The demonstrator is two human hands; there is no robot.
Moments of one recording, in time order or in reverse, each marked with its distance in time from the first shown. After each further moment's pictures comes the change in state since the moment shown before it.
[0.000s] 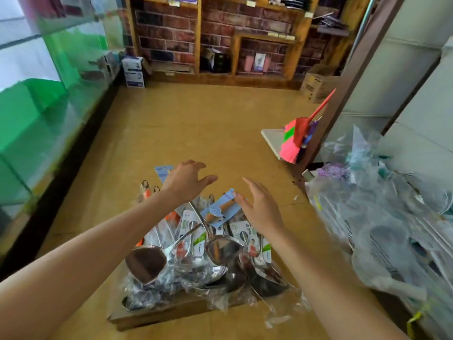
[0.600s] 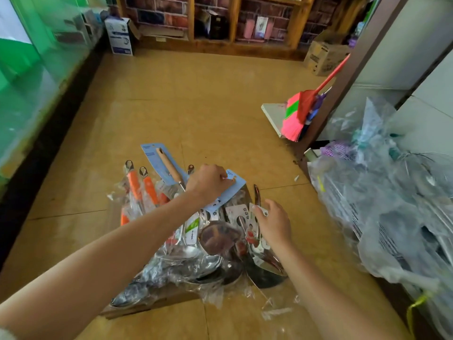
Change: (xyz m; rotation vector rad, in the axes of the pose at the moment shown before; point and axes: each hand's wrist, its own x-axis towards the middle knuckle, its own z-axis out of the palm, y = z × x) left_hand 0.024 0.023 0.096 -0.122 -0.146 -0.035; right_hand -0.032 0.090 0.054 -0.016 -0.008 0.483
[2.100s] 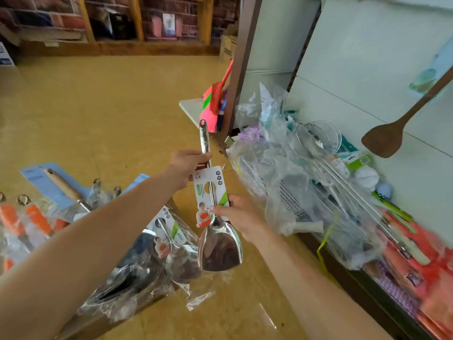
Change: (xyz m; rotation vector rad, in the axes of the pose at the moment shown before) left_hand 0.032 0.174 0.056 -1.031 -0.193 -0.288; right_hand -0.034 0.061 -0.121 0.662 -0.192 0.206
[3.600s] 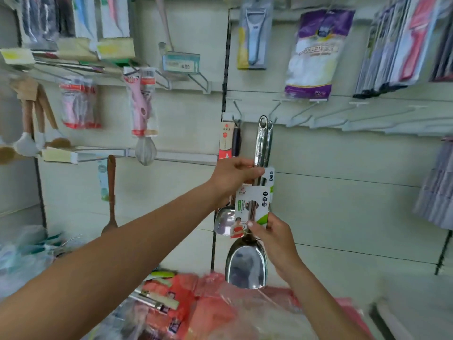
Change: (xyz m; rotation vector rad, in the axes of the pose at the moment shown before) left_hand -0.543 0.187 0.545 0.121 -1.145 0.688; right_hand -0.527 -0.015 -0.479 0.033 1.199 -0.483
